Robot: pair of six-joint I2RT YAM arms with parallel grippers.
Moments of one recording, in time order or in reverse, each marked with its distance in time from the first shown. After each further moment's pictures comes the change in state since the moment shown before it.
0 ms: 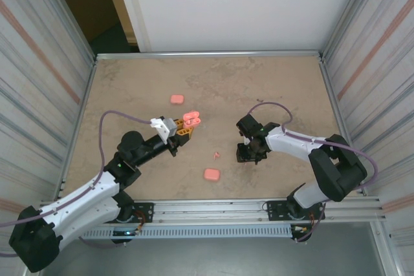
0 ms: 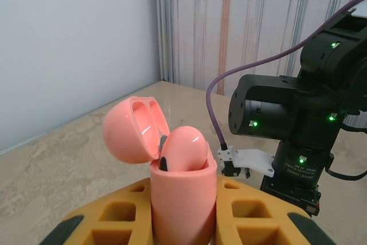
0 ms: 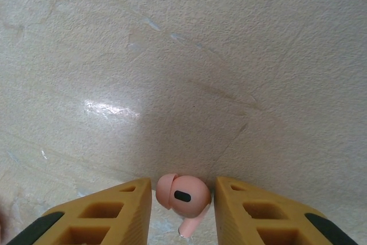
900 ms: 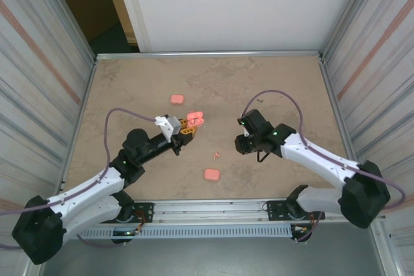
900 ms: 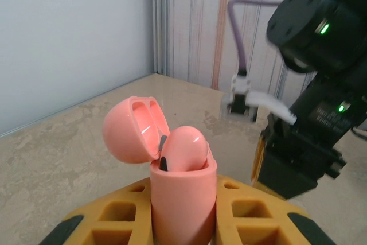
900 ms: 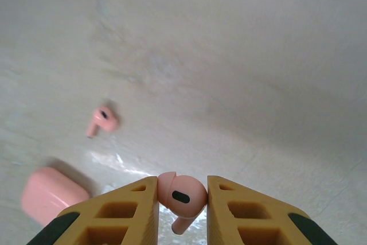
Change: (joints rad) left arm 0.000 0.110 0.000 0.086 0.027 -0.043; right arm 0.076 -0.305 0.060 -0.007 0.126 -0.081
